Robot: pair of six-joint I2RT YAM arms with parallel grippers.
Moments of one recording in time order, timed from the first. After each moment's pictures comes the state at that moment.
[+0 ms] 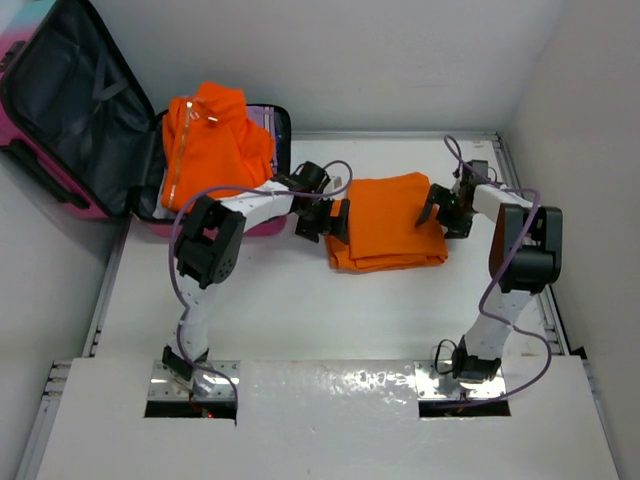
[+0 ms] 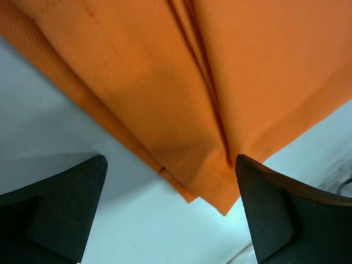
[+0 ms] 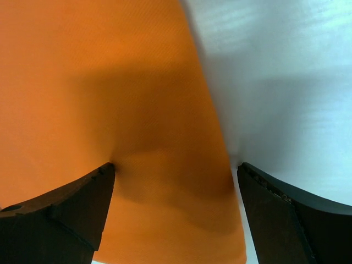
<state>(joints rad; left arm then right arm) -0.54 2.15 1.59 -0.57 0.37 -0.34 -0.13 1.94 1.20 -0.47 -0.23 0.27</state>
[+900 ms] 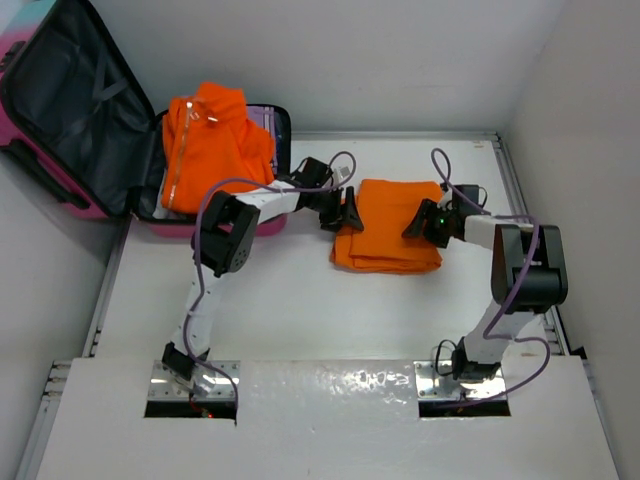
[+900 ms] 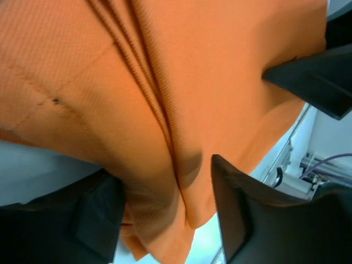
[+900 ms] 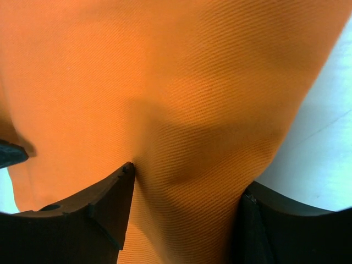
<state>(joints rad) -0.52 2.35 1.74 -0.33 0.66 -0.52 -0.06 1.77 0.87 -0.07 -0.40 0.32</state>
